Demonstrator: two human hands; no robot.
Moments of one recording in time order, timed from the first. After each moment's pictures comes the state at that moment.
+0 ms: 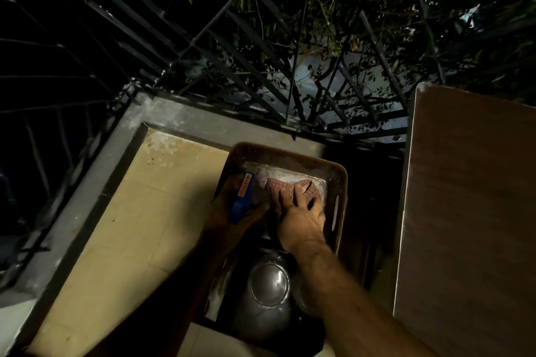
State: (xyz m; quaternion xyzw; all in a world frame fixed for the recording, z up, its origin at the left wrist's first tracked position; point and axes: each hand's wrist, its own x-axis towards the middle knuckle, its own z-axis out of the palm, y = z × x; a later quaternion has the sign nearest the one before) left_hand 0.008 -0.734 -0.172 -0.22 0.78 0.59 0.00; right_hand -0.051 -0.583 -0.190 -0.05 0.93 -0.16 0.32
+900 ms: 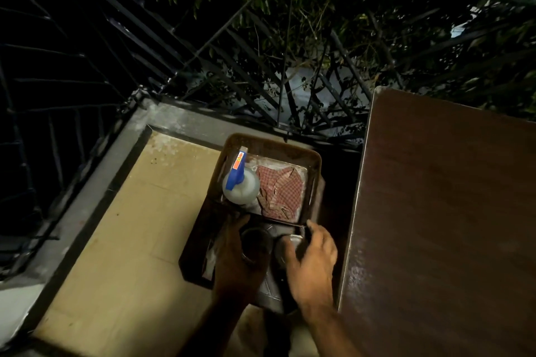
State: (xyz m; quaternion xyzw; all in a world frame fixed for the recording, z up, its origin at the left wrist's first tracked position) left_hand 0.125 -0.639 -0.126 -0.23 0.88 0.40 -0.08; right_hand 0.088 -0.505 -0.132 0.07 0.92 -0.37 0.14
